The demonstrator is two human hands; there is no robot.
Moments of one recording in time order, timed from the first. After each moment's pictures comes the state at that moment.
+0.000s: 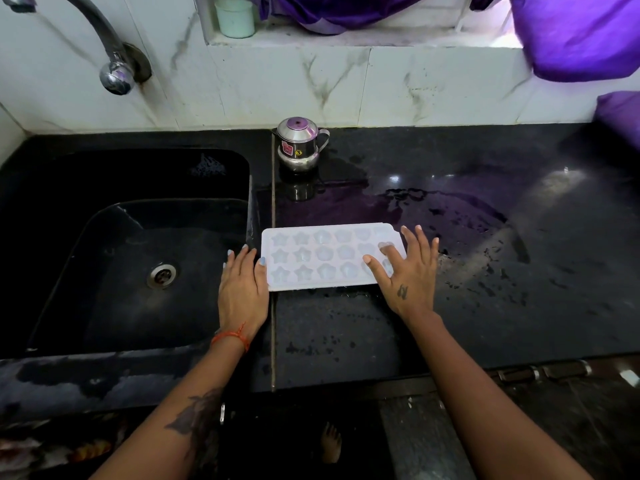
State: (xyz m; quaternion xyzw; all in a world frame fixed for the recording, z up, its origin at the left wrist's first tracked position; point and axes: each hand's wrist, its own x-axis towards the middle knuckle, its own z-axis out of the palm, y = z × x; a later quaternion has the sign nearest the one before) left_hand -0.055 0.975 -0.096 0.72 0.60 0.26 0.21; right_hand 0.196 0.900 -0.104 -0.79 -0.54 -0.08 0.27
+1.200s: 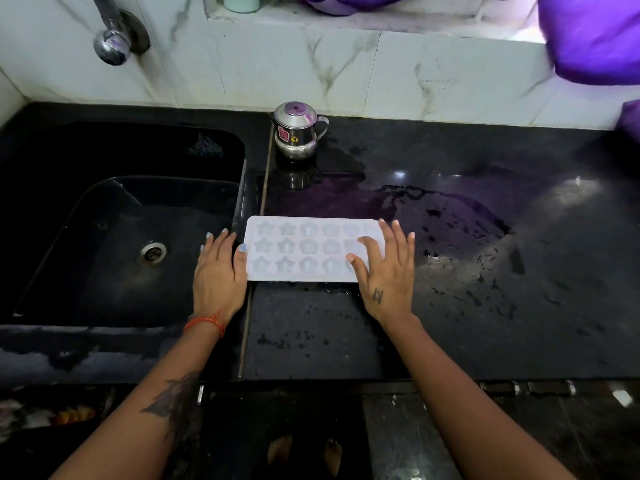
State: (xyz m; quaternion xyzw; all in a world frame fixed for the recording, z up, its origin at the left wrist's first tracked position) left_hand -0.053 0.977 -0.093 0.71 0.63 0.26 0.18; right_hand 0.196 0.905 -0.103 -0.74 -0.61 -0.11 0.27
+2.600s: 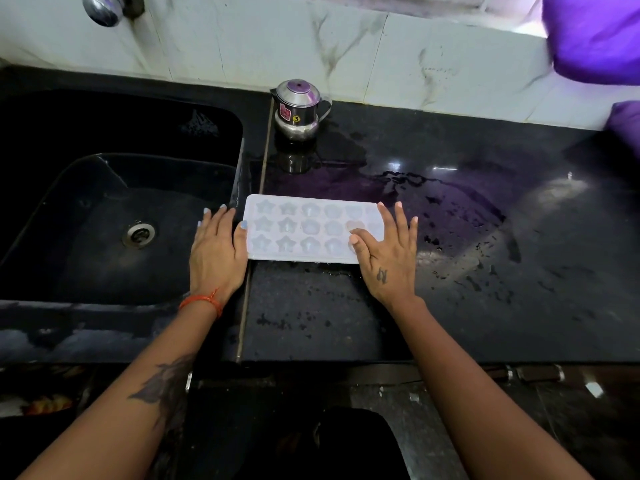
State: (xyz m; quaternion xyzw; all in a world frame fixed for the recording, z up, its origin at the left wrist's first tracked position) left_hand -0.052 0.976 -0.093 0.72 0.62 0.26 0.18; right_hand 0.196 0.904 -0.105 -0.73 -0.62 -0.11 0.25
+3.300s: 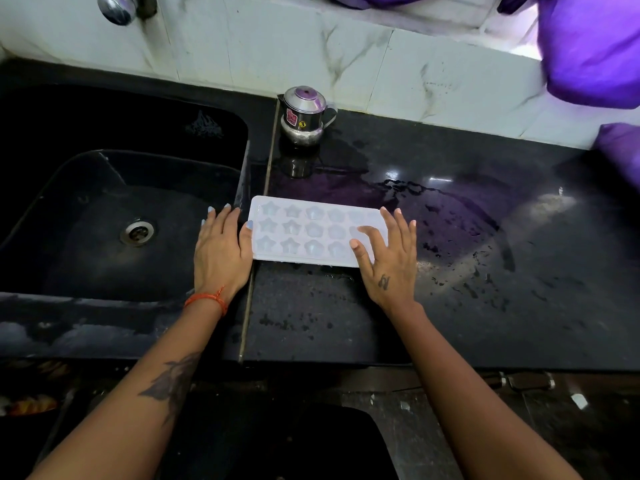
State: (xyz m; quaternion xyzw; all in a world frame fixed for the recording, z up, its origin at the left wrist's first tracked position) left_hand -0.052 0.976 -0.094 0.72 0.62 0.27 0.17; right_hand 0.191 0.902 -0.097 -0.72 -0.62 -0.12 0.28
